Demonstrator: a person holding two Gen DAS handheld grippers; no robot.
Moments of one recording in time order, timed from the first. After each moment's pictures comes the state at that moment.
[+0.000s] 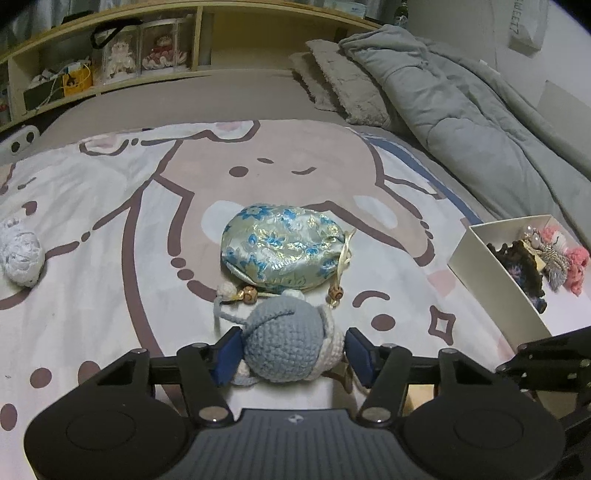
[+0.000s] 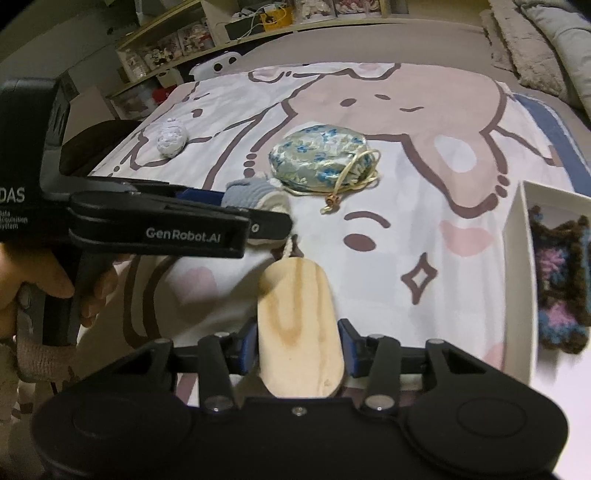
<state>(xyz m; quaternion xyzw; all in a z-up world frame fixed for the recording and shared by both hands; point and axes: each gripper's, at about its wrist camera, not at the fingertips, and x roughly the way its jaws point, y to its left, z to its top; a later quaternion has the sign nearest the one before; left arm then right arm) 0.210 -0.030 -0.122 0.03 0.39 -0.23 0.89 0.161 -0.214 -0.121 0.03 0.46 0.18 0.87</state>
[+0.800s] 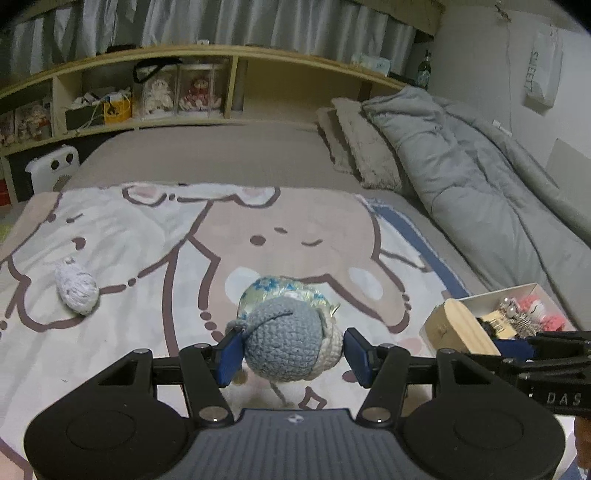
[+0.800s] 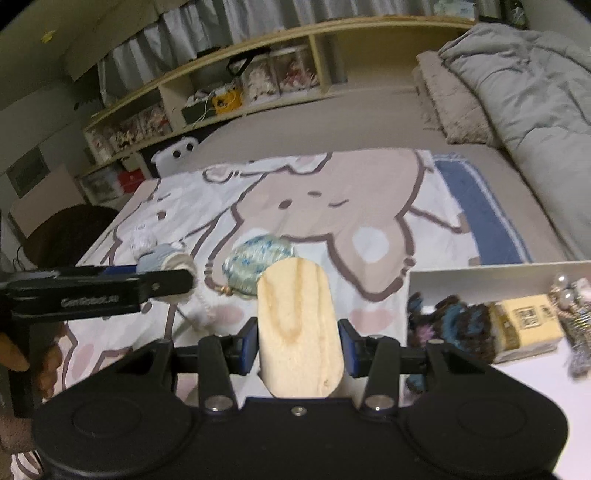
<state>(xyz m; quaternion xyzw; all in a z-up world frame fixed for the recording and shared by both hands) 0.174 -0.024 -0.043 -0.01 0.34 -0.19 0.92 0.147 -0.267 -0.048 0.08 0.36 0.10 0.92</state>
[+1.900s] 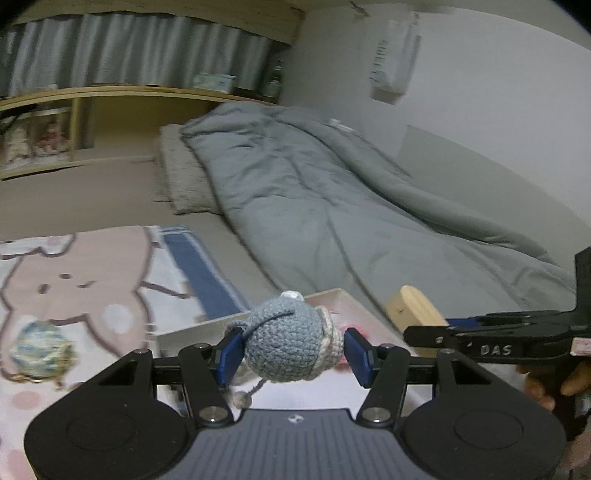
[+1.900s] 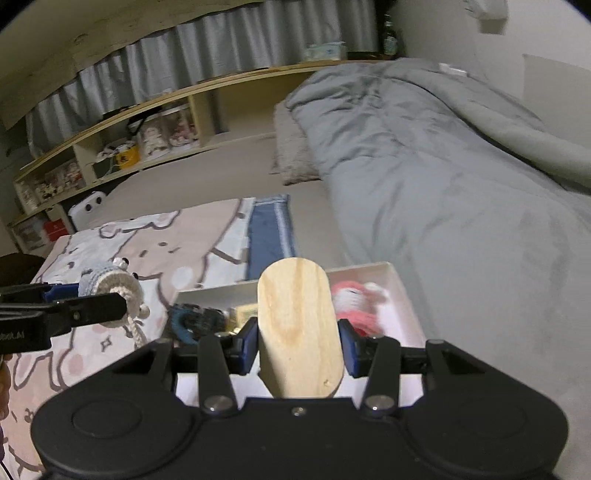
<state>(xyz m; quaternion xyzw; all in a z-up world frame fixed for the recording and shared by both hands) 0.068 -0.230 0.011 -0.02 0.30 -0.38 0.88 0.026 -0.488 0.006 0.09 0.33 -0.04 0.94</state>
